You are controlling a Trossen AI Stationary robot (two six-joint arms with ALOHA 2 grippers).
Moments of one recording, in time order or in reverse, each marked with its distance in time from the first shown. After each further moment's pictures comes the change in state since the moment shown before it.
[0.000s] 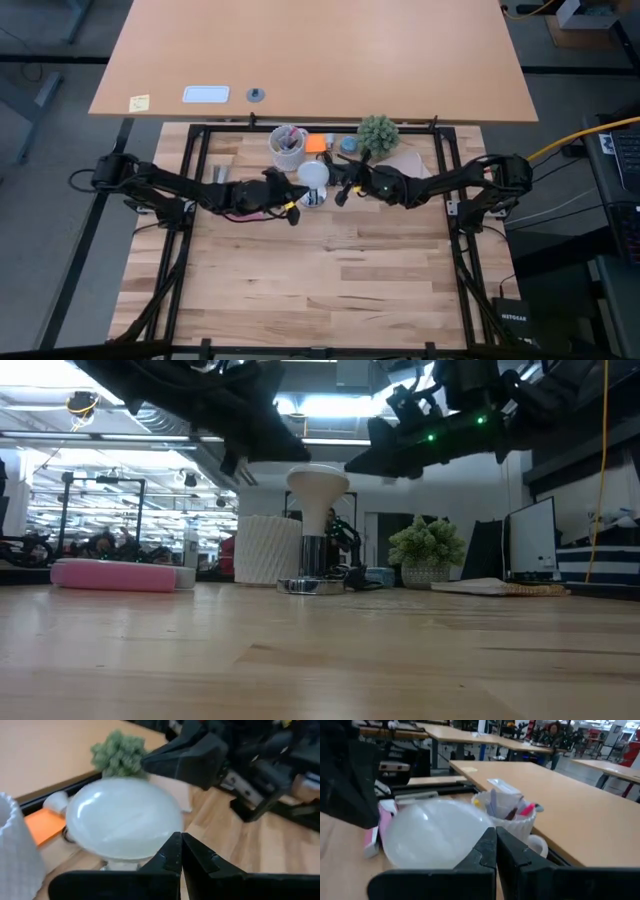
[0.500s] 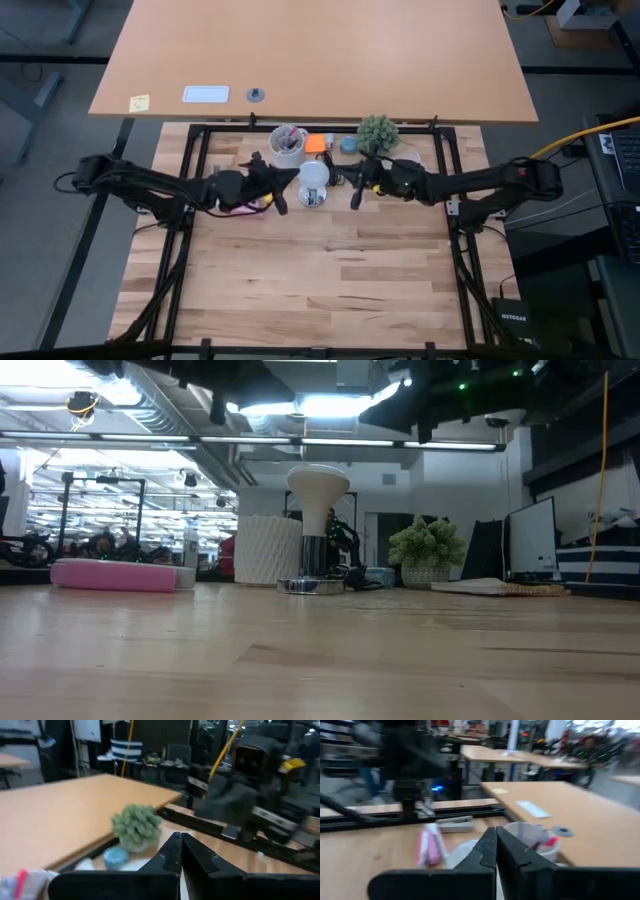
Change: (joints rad) left arm -0.013 -0.192 0.000 0.072 -0.105 0.226; right arm 0.027 -0.260 0.000 -0.192 -0.158 0.014
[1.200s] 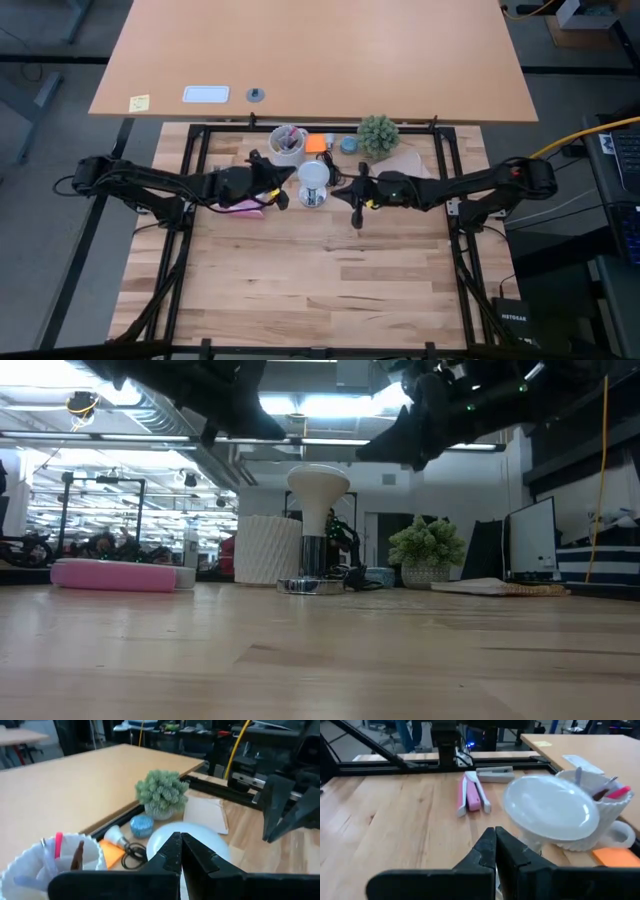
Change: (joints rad) left arm 0.067 -0.008 0.000 -0.209 -0.001 -0.044; right arm 0.058 0.057 -0.001 -0.186 -0.126 0.068
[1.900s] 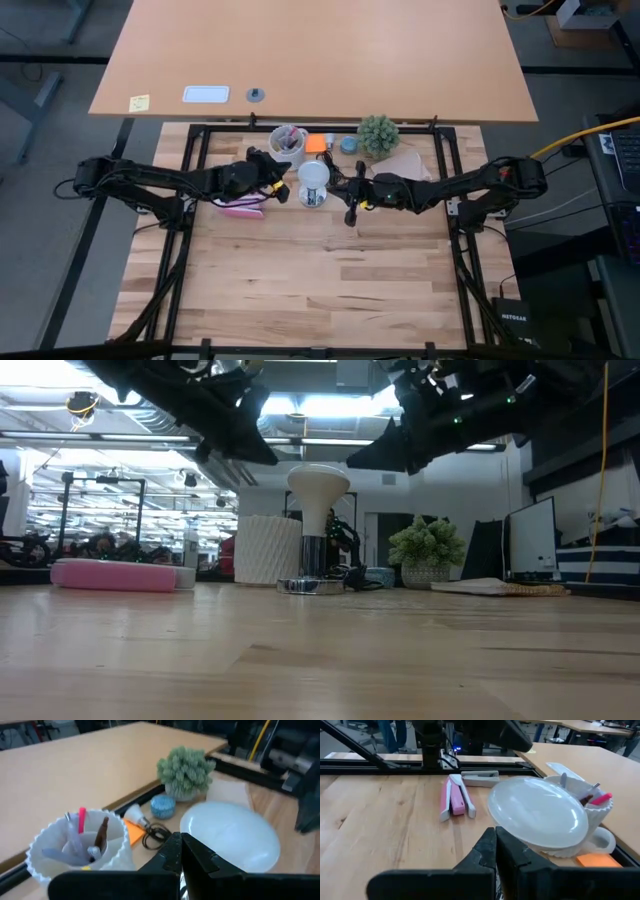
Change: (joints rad) left arm 0.078 0.012 0.000 -0.106 0.008 -0.063; right arm 0.000 0.088 0.000 0.125 0.080 -0.055
